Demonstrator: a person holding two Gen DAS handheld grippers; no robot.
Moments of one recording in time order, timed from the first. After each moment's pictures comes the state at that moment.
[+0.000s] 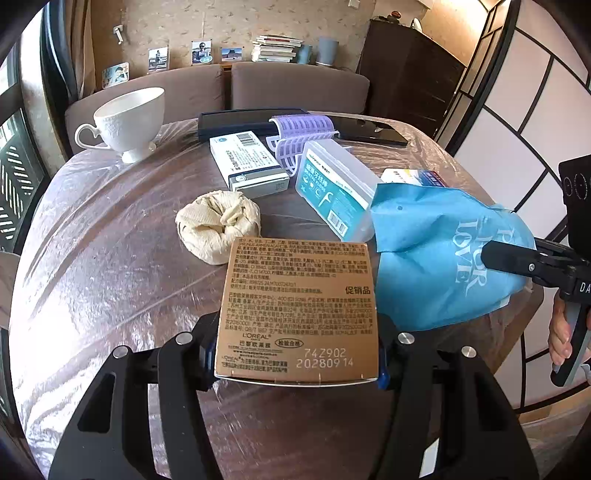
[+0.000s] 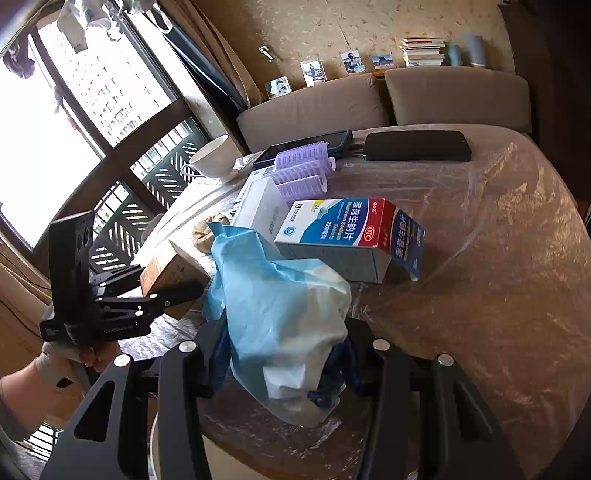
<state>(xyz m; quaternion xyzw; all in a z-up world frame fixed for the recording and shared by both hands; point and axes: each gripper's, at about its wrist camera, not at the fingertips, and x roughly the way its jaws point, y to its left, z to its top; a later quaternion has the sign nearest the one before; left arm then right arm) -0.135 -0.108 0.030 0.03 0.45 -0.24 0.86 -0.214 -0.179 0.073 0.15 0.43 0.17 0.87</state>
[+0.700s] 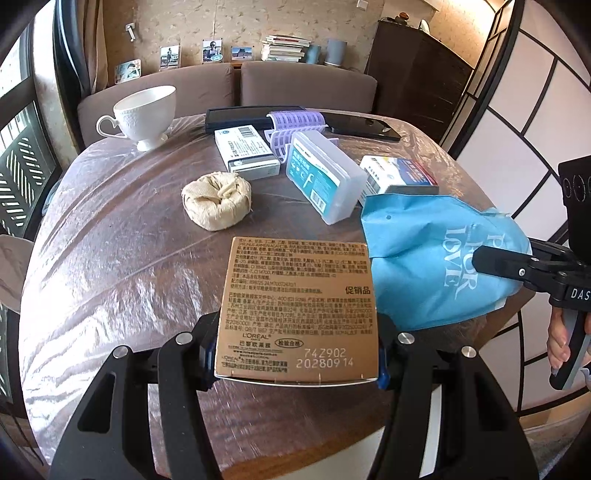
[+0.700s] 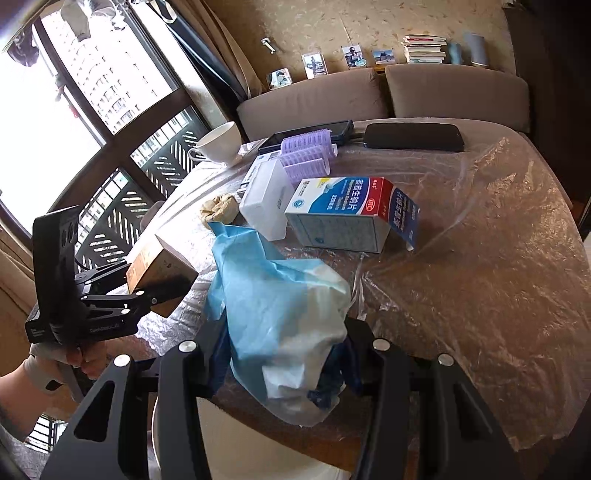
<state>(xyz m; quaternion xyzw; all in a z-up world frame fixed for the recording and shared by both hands) -0.169 -0.111 0.042 0.03 0.46 -0.22 0.86 -0.240 -0.174 0.080 0.13 0.45 0.17 0.87</state>
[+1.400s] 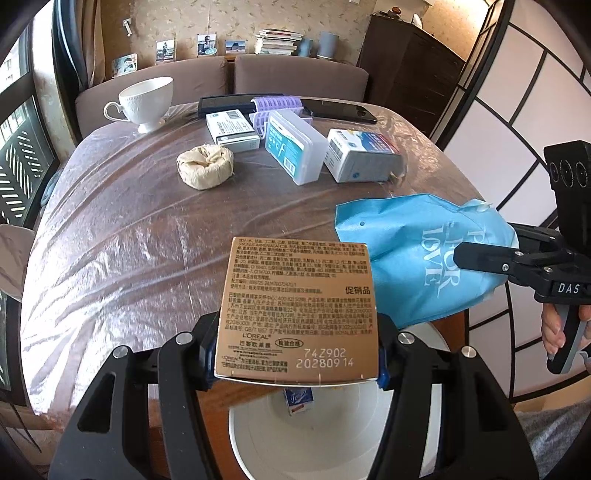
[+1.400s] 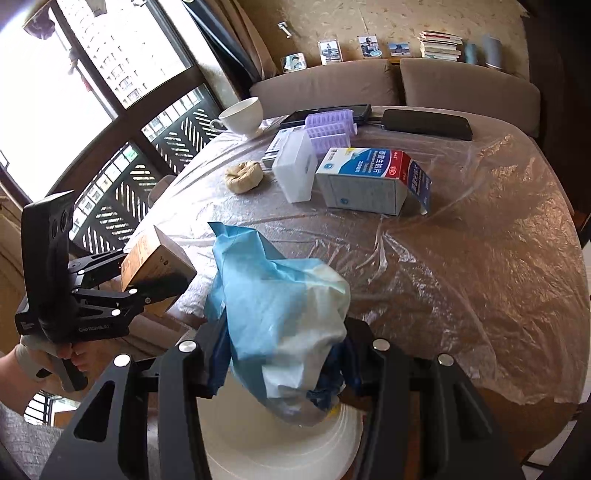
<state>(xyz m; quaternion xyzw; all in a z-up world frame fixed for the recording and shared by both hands) -0.221 -0.109 0.052 0.03 0.47 -0.23 0.85 -0.282 -0.156 0.090 0.09 0.47 0.19 0.86</state>
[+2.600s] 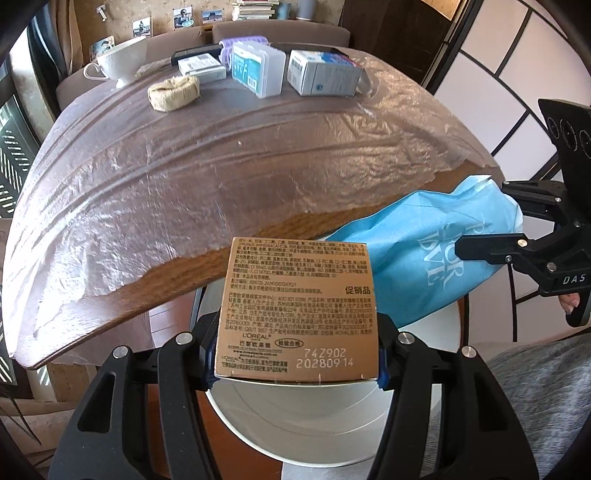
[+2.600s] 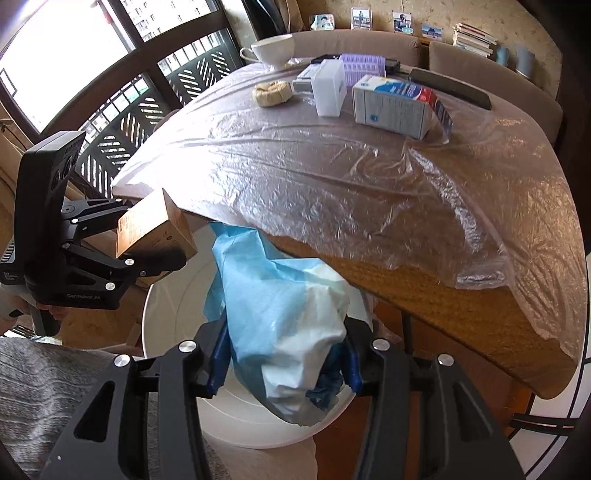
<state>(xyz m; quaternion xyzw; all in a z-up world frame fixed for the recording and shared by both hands) -0.275 -0.120 0.017 0.07 0.52 -0.25 0.81 -0.338 -0.134 0.060 0.01 0.54 0.21 0.82</state>
